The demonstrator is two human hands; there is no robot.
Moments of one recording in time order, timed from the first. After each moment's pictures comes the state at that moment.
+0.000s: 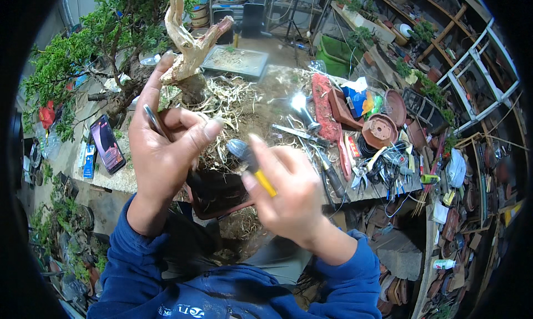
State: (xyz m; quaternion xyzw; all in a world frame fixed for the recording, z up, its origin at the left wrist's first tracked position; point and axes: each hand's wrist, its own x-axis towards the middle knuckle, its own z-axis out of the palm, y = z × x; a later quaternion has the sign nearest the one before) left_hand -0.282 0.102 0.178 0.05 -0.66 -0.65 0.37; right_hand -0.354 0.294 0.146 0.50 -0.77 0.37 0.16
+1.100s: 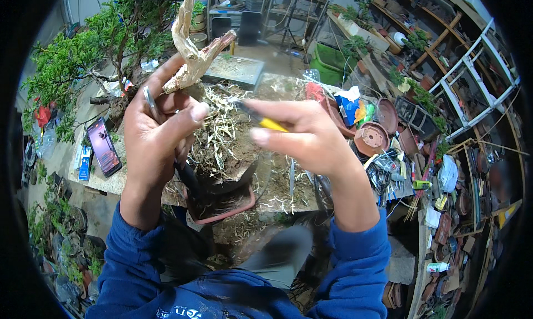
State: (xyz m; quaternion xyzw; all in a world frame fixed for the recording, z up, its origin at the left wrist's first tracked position) left_hand -0.288 0.081 0.193 0.04 -0.64 -0.69 0.35; right_hand -0.440 0.287 0.205 0.45 -0.71 0.50 -0.22
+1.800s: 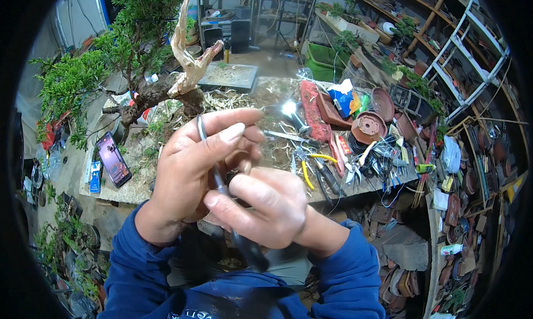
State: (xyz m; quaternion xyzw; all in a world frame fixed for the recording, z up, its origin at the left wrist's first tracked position) left_hand -0.269 0.130 0.208 -0.04 -0.50 -0.86 0.08; right_hand -0.331 0.287 0.181 0.66 -0.56 0.36 0.35
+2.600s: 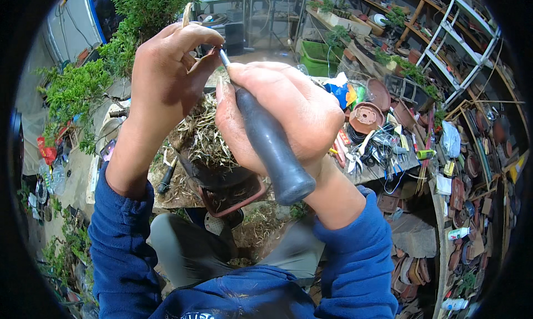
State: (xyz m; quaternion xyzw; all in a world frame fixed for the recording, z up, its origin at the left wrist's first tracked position) left_hand -0.329 0.061 0.263 -0.13 -0.85 -0.15 0.48; right_hand -0.370 0.249 0.242 0.53 -0.54 0.43 0.49
